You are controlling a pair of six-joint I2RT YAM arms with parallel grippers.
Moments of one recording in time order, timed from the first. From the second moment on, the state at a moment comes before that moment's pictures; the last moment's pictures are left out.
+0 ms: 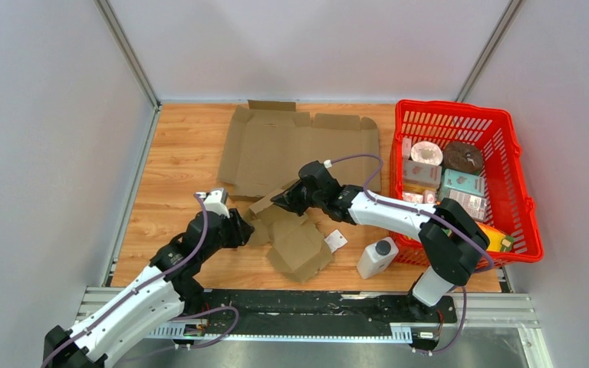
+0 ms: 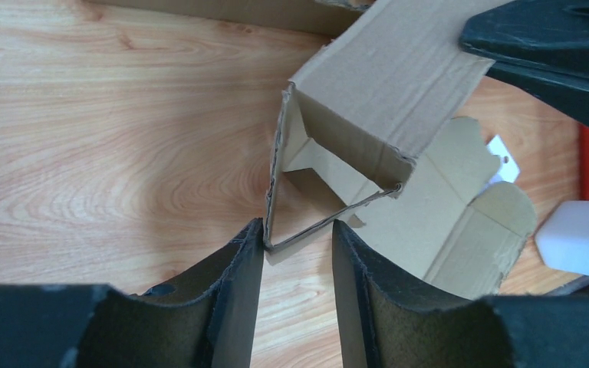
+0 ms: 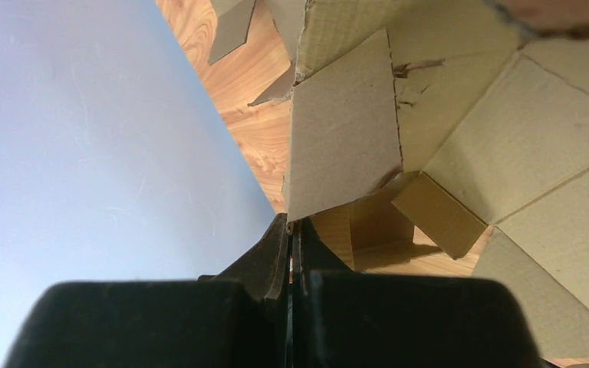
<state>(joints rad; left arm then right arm) -0.65 0.58 0.34 -0.33 -0.13 -0.64 0.87 1.63 1.03 -0.03 -0.05 1.64</state>
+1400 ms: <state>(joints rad) -0.80 0.57 0.26 -0.23 -0.15 -0.66 0.87 1.60 0.79 0.32 -0.04 1.57</state>
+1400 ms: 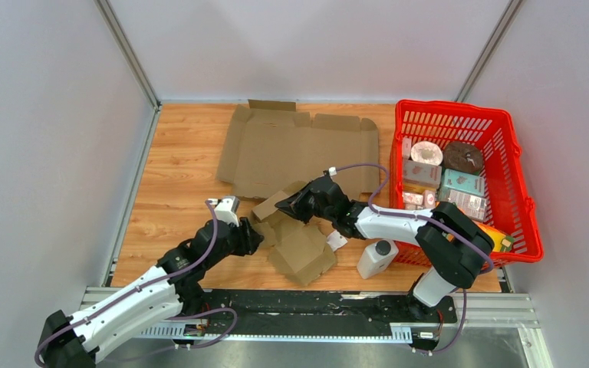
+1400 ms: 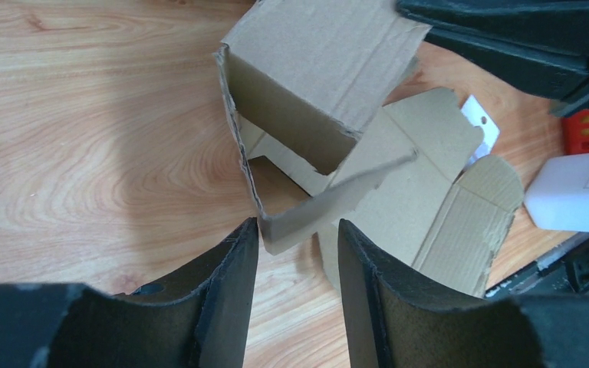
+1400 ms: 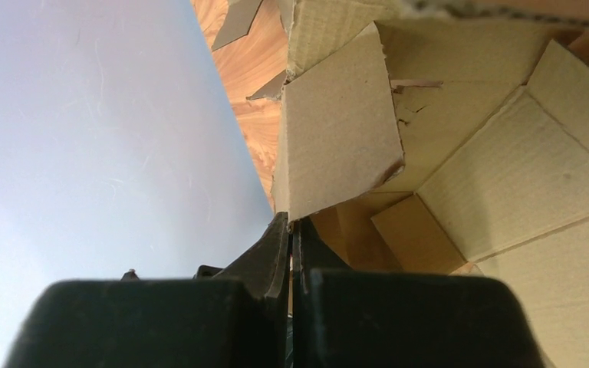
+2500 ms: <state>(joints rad) -0.85 0.60 0.29 -0.27 -0.34 -0.69 0.87 1.61 0.65 0.65 -0.05 1.58</state>
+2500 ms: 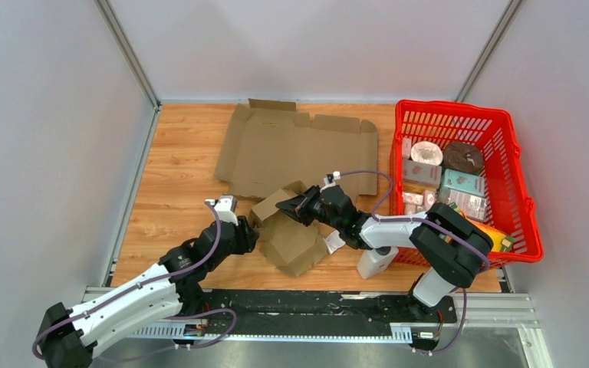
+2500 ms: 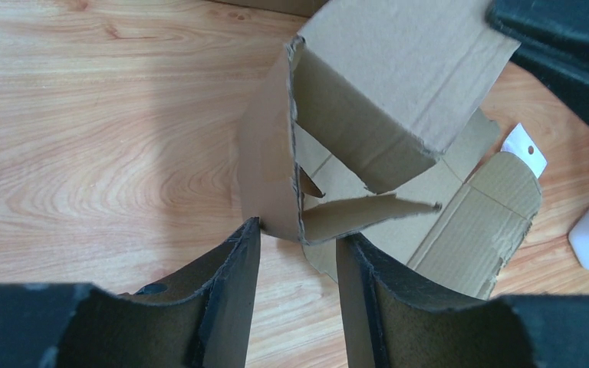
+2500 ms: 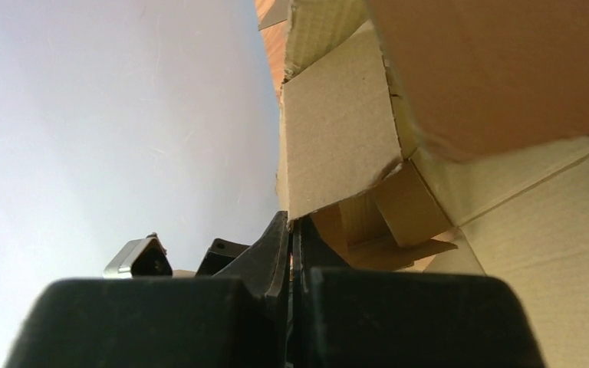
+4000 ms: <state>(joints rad) -1.13 1.18 0.59 -0.33 -0.87 -0.87 0.87 1.63 0.65 0.60 -0.04 1.70</state>
